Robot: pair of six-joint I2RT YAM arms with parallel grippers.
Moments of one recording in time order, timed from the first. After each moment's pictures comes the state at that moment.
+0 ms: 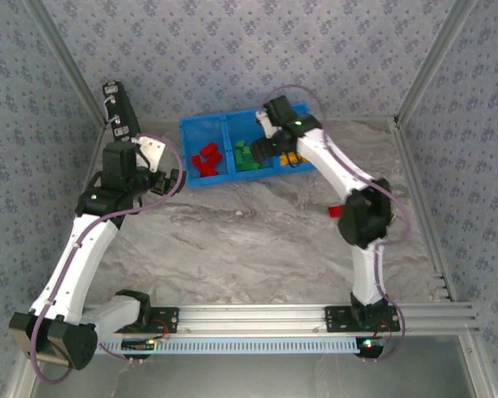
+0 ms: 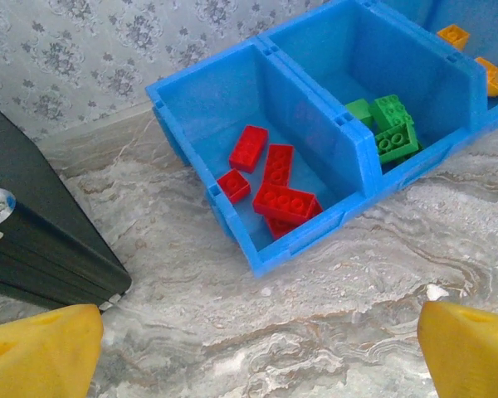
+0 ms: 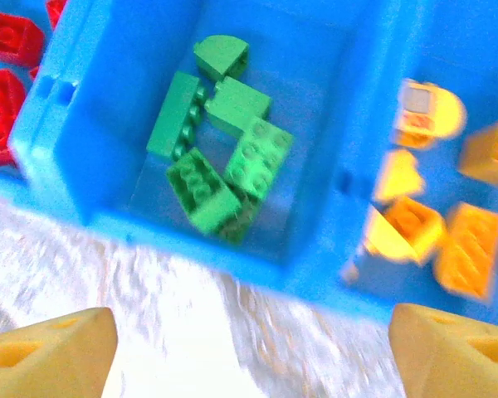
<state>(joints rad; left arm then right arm) -0.22 1.06 1.12 -0.61 0.10 0.15 0.48 1.93 1.89 -0.90 0.04 -0.02</state>
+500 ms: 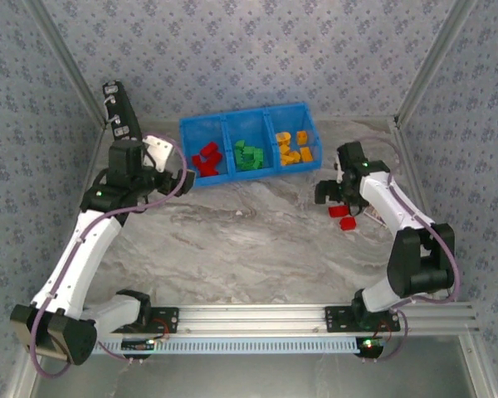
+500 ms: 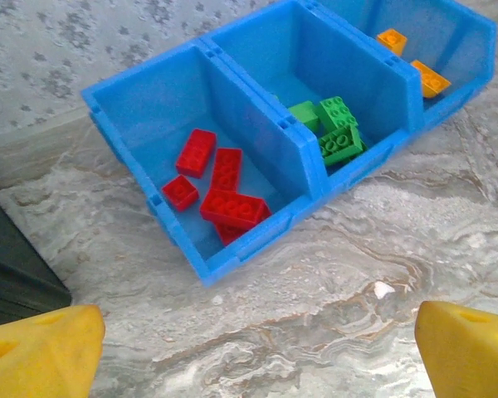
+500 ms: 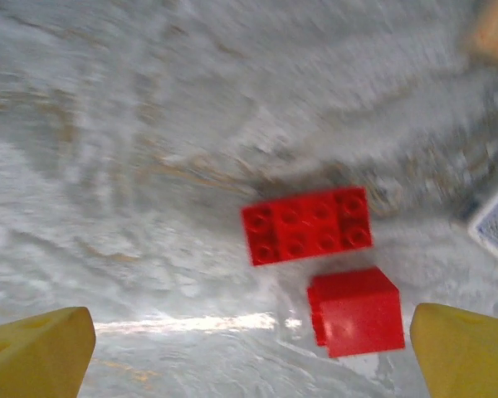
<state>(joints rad) -0.26 1.10 1.13 -0.61 0.19 0.12 0.11 1.50 1.11 -0.86 0.01 0.22</state>
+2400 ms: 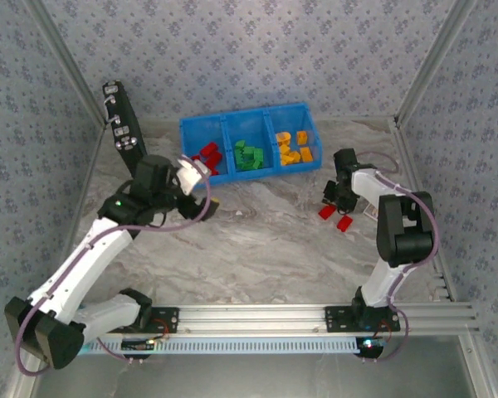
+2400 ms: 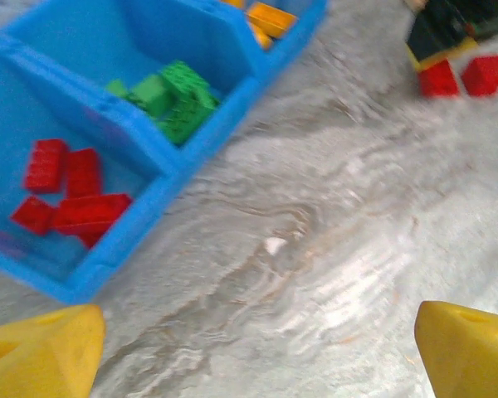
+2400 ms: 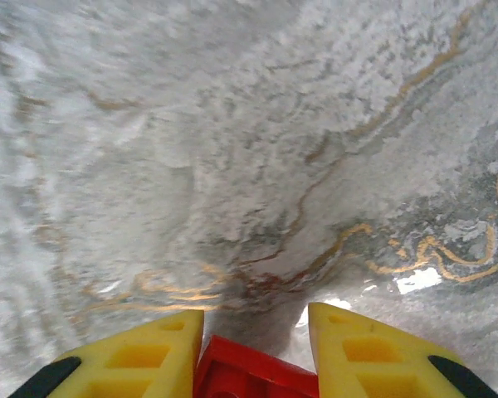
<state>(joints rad) -0.51 1.06 1.00 -0.61 0.24 0.24 0.11 1.74 1.12 -0.66 -0.02 0.53</state>
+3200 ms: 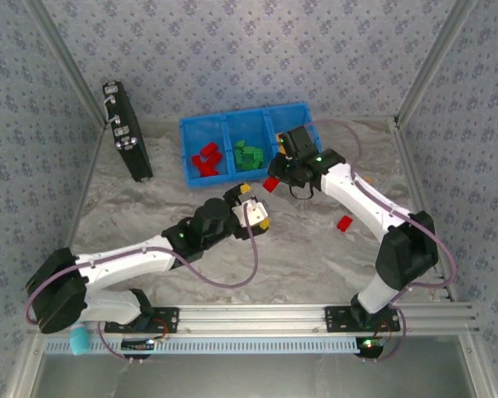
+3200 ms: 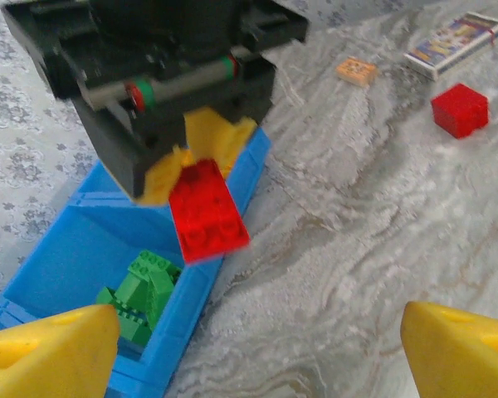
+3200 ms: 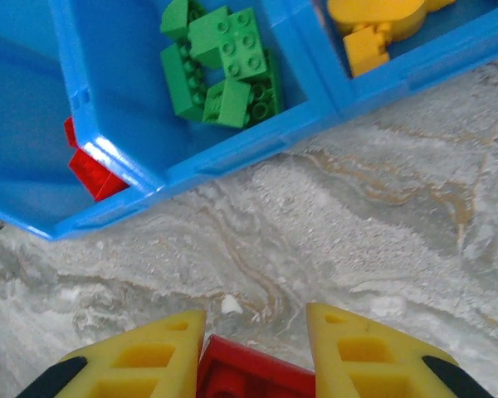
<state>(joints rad) -1.00 1.27 0.73 0.23 -0.19 0.46 0.55 1.61 1.42 -0.68 0.00 0.81</state>
